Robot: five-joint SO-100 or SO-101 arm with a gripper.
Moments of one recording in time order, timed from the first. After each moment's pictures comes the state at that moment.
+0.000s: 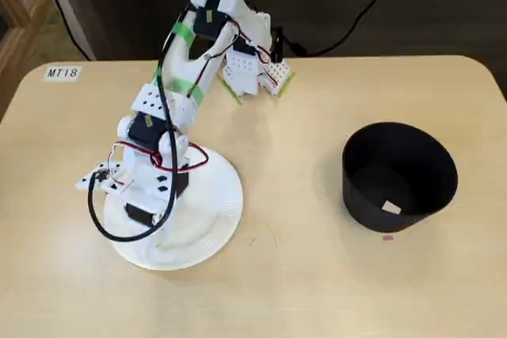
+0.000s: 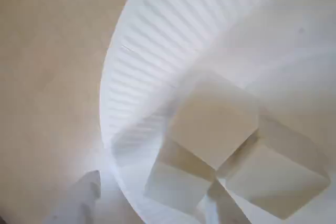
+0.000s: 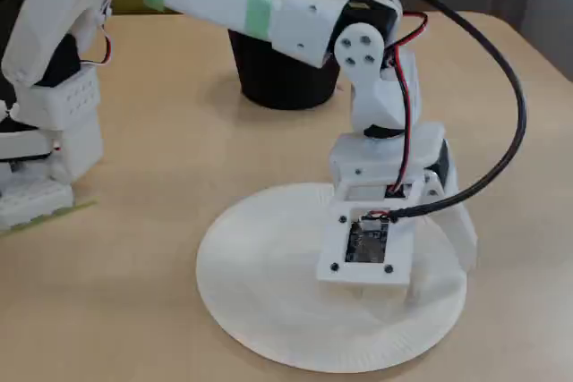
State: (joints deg) arm 23.7 56.1 63.8 66.0 -3.0
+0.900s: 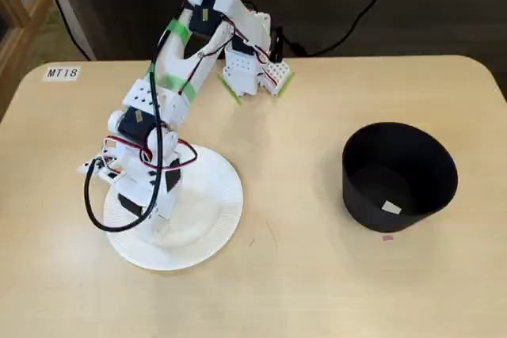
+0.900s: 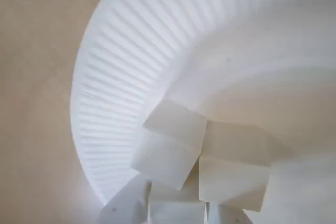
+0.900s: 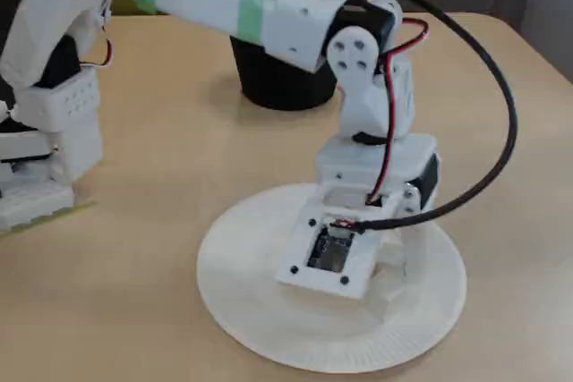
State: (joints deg) arm 26.5 56.1 63.2 71.9 2.7
